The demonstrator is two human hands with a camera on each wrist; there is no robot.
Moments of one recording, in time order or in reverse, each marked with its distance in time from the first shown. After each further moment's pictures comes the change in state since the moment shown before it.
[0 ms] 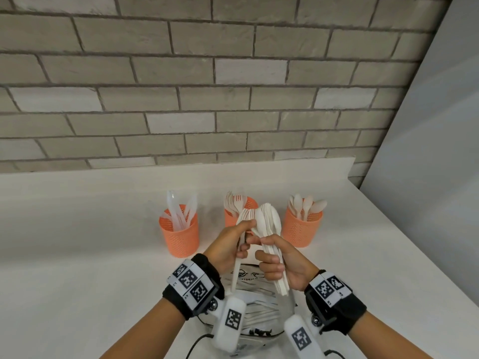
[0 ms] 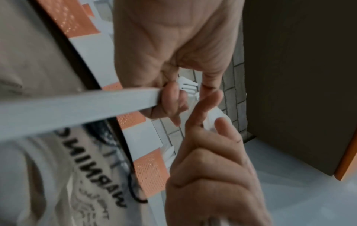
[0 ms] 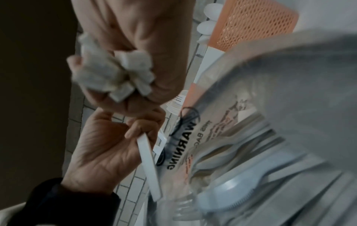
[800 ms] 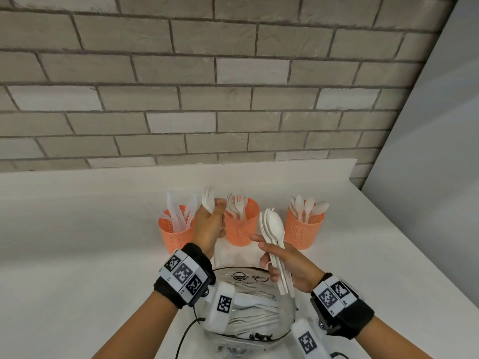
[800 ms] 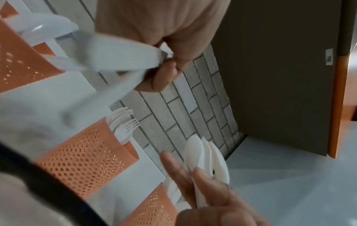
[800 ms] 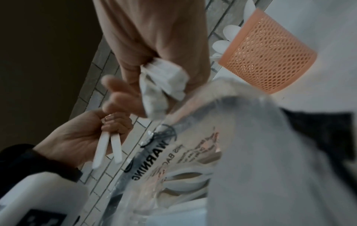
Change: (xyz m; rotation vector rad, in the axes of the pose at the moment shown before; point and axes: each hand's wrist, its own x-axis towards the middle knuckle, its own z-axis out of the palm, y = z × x) left_hand 0.008 0.023 -0.021 0.104 0.433 0.352; right_hand -0.003 0.000 -0.004 -0.403 0.318 -0.111
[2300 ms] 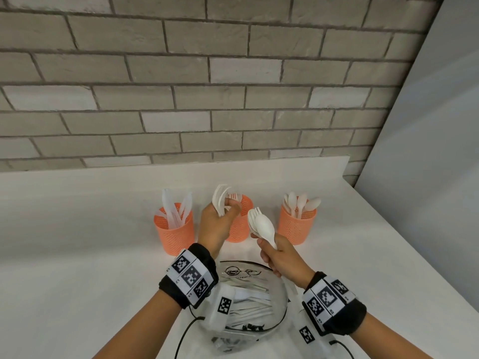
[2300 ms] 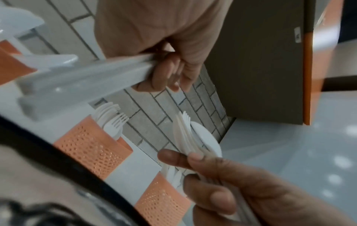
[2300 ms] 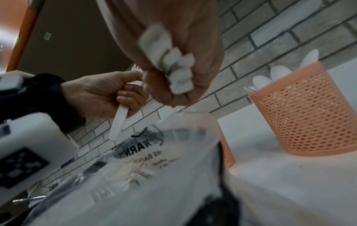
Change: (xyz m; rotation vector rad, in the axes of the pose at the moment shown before) left_hand -0.018 -0.003 0.018 0.112 -0.068 0.147; right_hand -0.008 0.007 0.003 -0.523 0.227 -0.233
